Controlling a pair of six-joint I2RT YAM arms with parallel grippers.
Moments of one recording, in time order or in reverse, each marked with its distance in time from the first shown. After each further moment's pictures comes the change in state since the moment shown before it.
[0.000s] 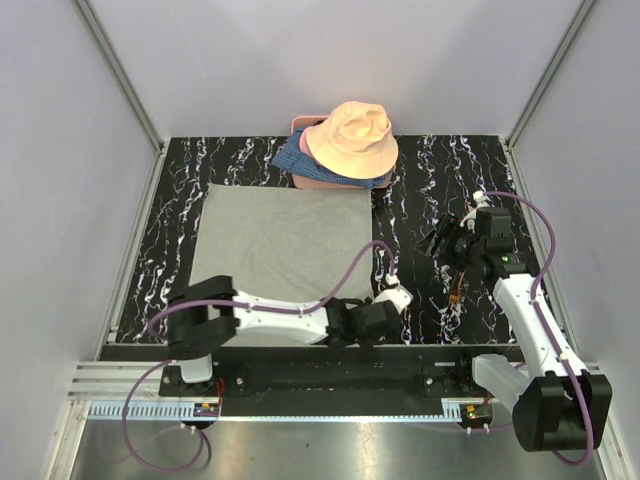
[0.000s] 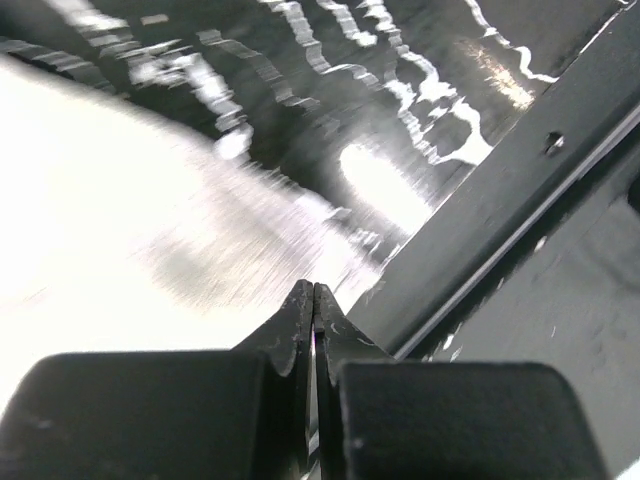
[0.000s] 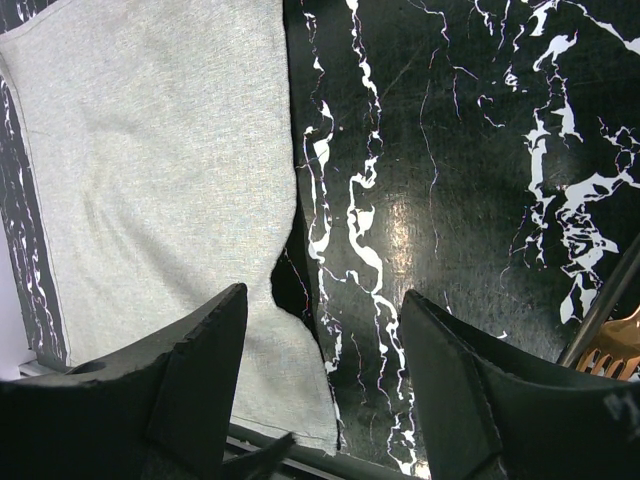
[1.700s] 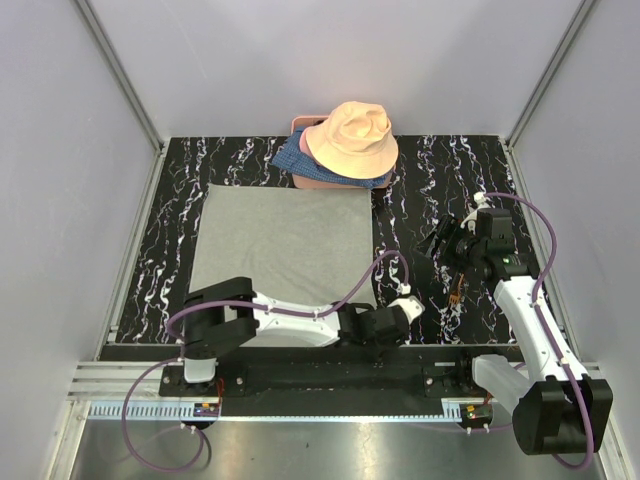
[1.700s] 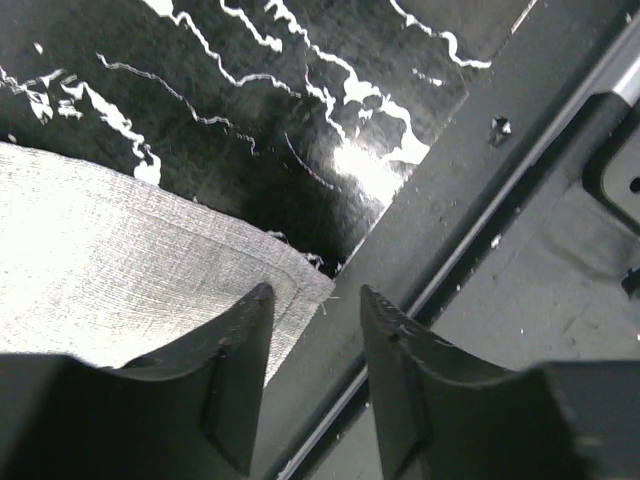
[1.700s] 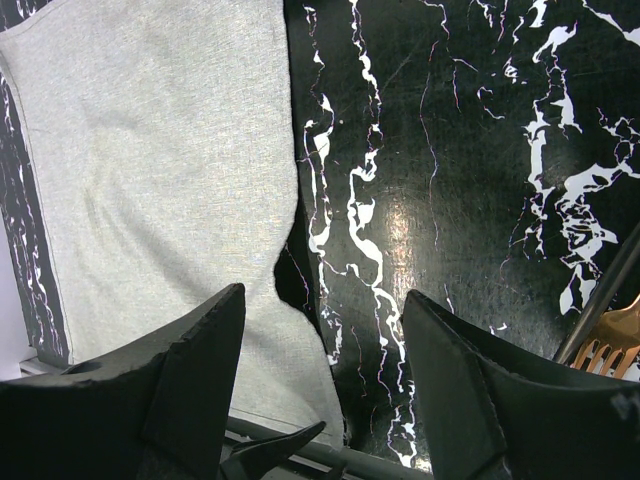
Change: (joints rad) left arm -0.017 0.045 0.015 0.045 0.079 0.061; right arm 0.000 -0.018 0.000 -0.022 0.000 -0.001
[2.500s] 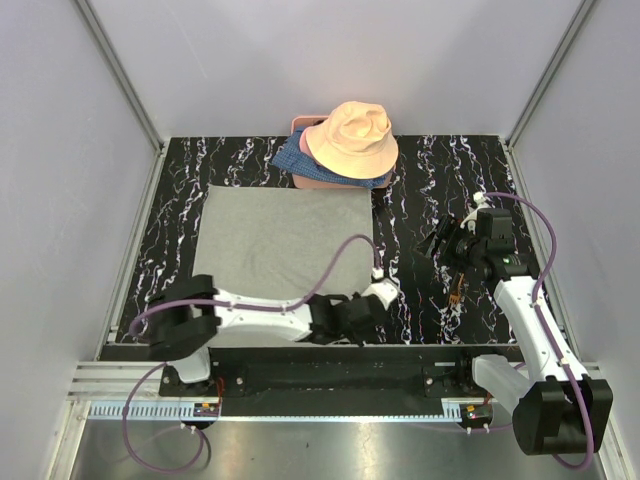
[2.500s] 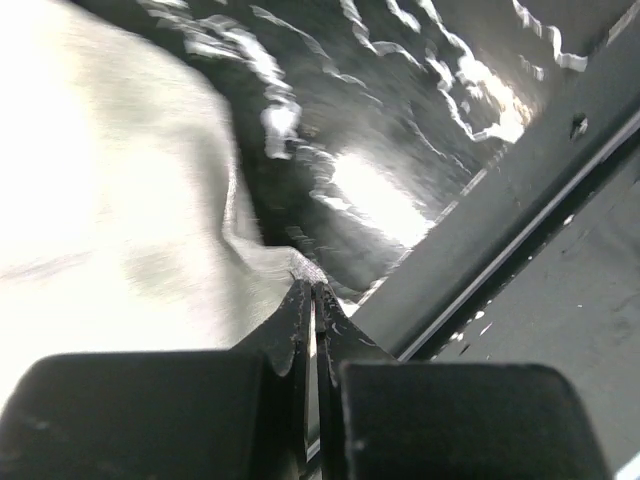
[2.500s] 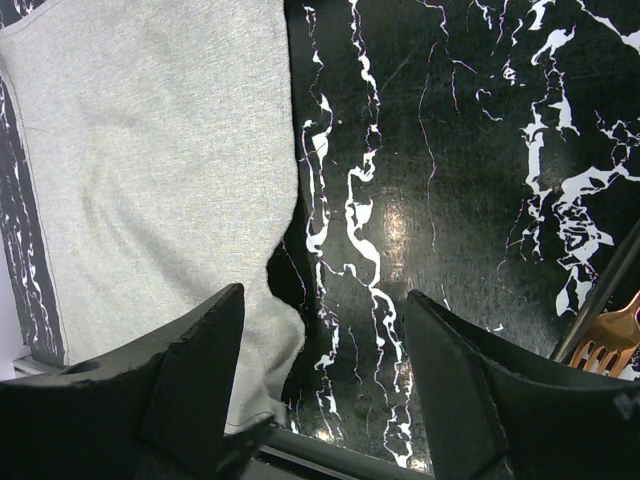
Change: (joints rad) left arm 0.033 -0.137 -0.119 -0.005 -0.085 -0.050; right arm 0.000 -0.001 0.000 0.000 0.000 -0.011
